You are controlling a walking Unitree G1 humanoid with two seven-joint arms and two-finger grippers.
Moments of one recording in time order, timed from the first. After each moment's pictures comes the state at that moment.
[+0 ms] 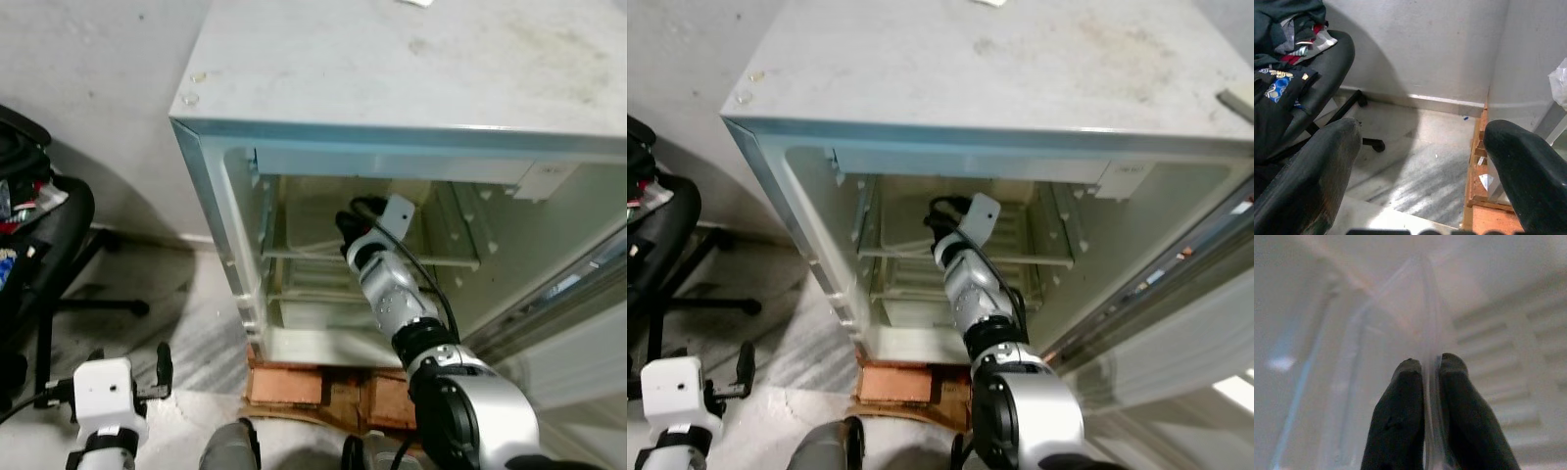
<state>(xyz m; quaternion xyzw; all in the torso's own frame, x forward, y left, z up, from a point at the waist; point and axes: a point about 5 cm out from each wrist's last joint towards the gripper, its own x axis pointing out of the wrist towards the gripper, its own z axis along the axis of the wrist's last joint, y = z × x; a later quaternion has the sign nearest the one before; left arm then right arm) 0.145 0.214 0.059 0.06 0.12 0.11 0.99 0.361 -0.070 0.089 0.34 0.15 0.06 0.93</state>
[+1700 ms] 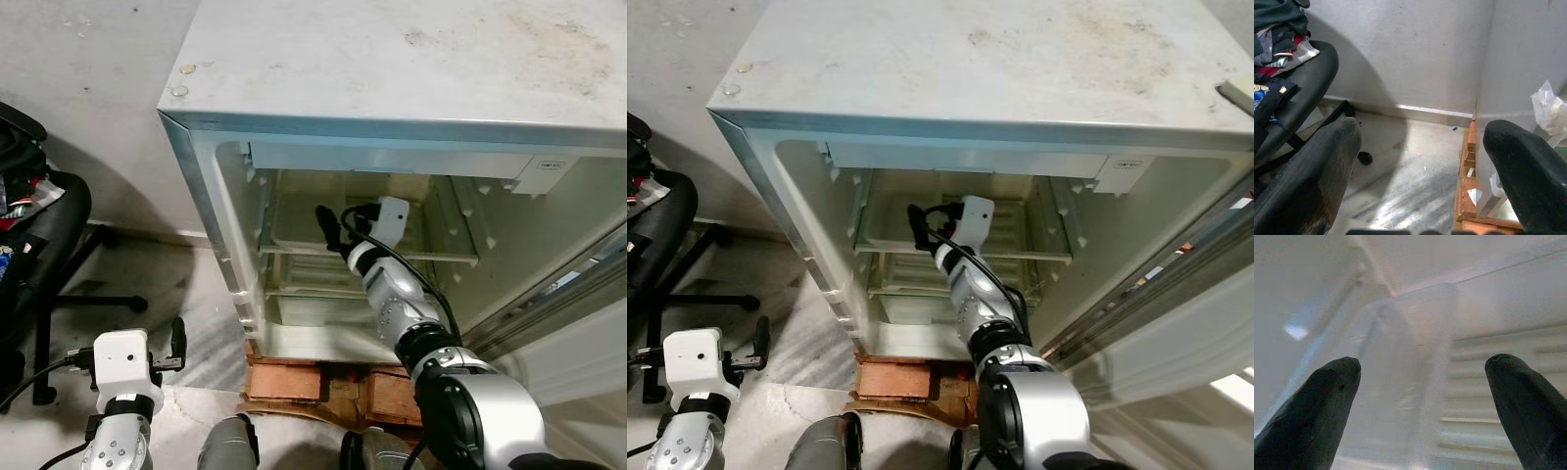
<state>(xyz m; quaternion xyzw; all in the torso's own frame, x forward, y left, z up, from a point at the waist) 0.179 0.207 0.060 0.05 0.09 0.09 0.99 0.357 -0.079 0.089 0.22 0.08 0.14 0.96</state>
